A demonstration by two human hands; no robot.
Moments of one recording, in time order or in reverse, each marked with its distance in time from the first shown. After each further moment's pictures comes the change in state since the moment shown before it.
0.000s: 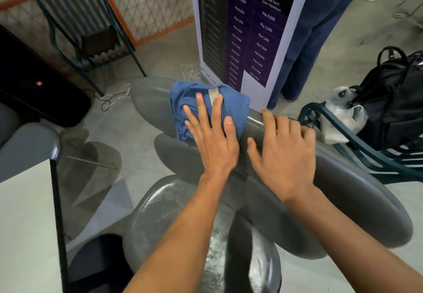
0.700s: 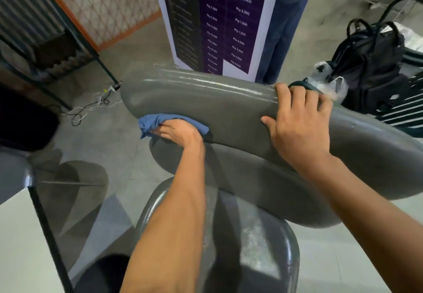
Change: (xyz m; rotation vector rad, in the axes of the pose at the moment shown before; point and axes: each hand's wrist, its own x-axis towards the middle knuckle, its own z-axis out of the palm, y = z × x) left_hand 0.062 -0.098 -0.001 -0.707 0.239 -1.083; right_hand 0.002 -0.022 0.015 -0.155 0.060 0.163
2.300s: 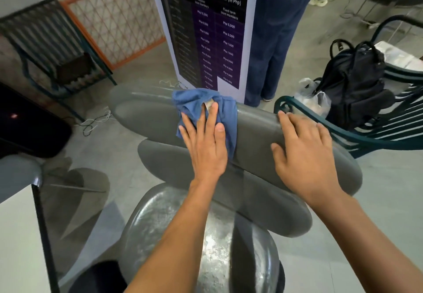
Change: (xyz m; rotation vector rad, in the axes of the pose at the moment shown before) left_hand -0.158 -0.035 -0.011 0.802 -0.470 1.119; right_hand -0.061 0.111 -0.023 0.384 -0.074 -0.004
